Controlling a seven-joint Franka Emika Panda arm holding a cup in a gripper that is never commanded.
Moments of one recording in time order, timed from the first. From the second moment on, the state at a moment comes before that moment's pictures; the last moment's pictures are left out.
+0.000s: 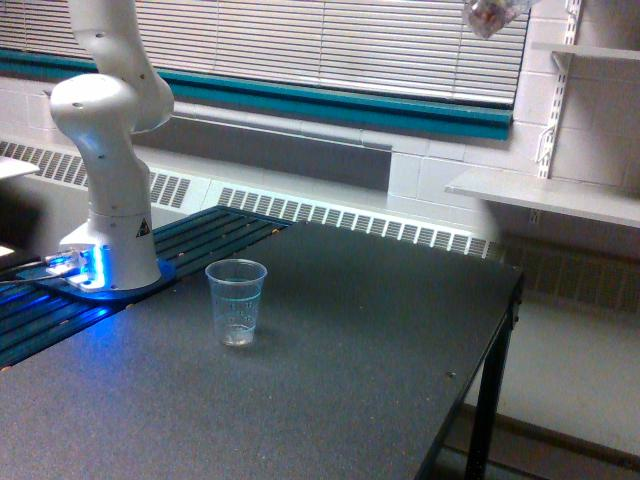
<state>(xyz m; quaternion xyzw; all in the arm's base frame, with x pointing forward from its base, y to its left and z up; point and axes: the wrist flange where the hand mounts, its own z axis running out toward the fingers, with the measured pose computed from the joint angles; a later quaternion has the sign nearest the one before) 0.533 0.204 0.635 -0.92 0.12 -0.37 0.11</state>
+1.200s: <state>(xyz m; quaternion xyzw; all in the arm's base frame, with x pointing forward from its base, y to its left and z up) 0.465 0.045 0.669 -0.87 0.21 -0.44 0.07</state>
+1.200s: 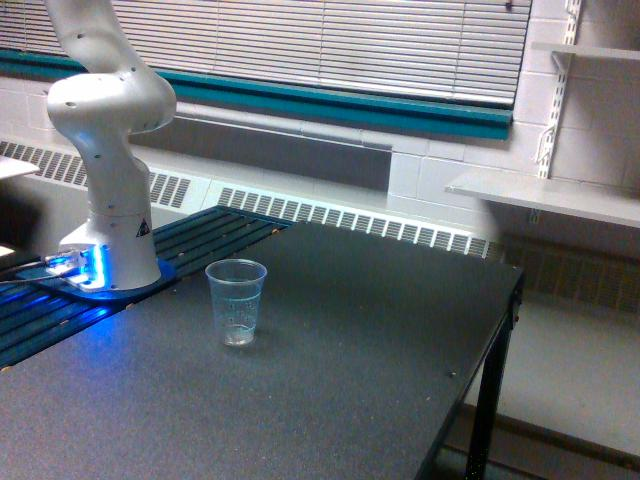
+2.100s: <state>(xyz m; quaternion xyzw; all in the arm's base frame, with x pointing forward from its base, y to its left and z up) 0.436 -0.041 0.577 -0.88 0.24 -0.40 -0.01</state>
